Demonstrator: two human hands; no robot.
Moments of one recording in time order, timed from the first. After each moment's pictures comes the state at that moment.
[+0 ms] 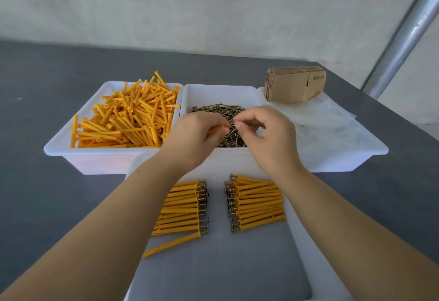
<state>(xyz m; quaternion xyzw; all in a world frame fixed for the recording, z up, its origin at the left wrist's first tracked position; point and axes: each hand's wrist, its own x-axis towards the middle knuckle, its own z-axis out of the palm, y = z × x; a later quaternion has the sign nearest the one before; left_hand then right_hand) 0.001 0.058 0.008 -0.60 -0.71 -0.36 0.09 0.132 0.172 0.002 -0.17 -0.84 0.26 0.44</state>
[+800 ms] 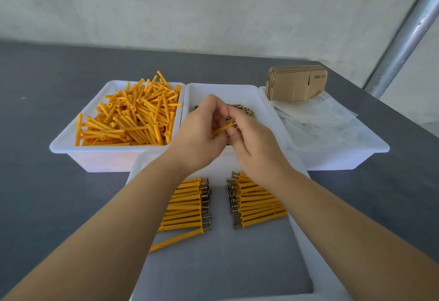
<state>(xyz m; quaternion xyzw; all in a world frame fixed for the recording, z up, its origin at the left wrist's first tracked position) 0.015 0.055 0.010 -0.55 -0.68 -0.48 -0.02 0.129 0.152 -0.001 -0.12 -0.91 0.25 0.31</state>
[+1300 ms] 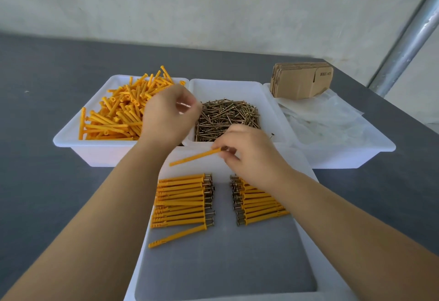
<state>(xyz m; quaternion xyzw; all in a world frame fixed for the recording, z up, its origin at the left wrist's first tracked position) -0.028 0.038 0.011 -0.39 -0.77 -0.51 0.07 0.126 0.148 -0.007 -0.06 -0.96 0.17 0.23</state>
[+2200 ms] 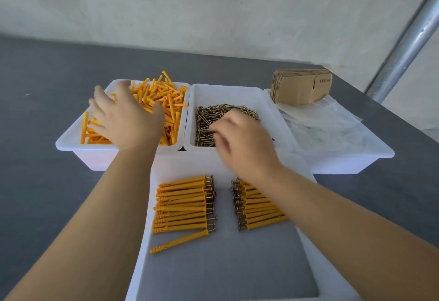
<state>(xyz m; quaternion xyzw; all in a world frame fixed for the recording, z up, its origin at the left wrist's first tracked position) -0.060 0.025 0.005 -0.09 -0.89 -0.41 0.18 0.100 0.147 -0.006 -0.10 -0.94 0.04 0.32</state>
